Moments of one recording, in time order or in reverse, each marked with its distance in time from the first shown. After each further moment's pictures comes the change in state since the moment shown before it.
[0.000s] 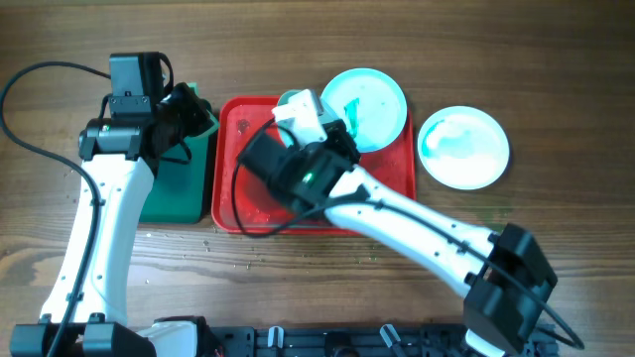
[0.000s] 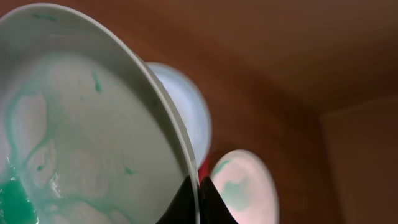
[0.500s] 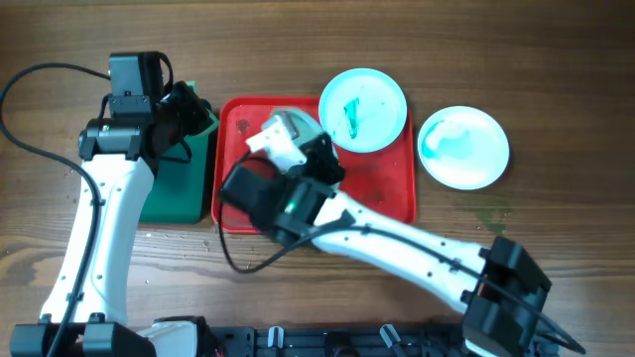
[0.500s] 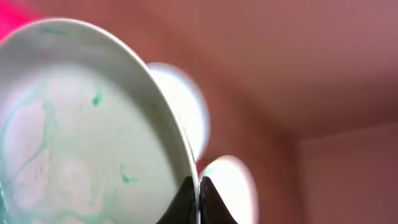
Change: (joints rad) left arm 0.000 0.000 0.000 0.008 -0.007 -0.030; right arm 0.079 -0.006 0.003 -0.077 -0.060 -0.039
